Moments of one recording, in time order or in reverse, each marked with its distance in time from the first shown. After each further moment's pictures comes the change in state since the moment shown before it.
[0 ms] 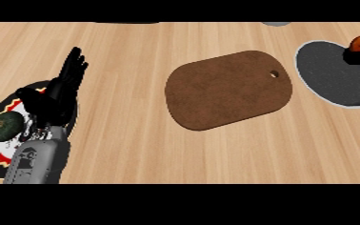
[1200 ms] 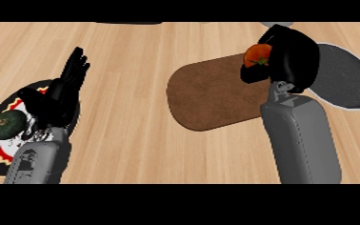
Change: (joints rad) left arm 0.009 0.001 -0.025 -0.032 -0.001 0.010 0.028; right arm 0.119 0.490 0.479 -0.784 0.239 0.552 0.470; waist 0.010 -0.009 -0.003
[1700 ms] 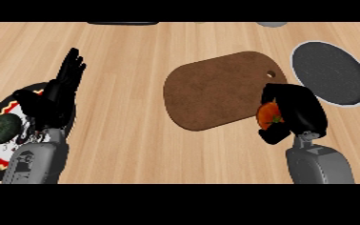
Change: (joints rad) left arm 0.009 0.005 0.012 -0.002 0.002 0.010 -0.008; right arm 0.389 -0.040 0.003 -0.152 -0.031 0.313 -0.502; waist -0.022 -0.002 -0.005
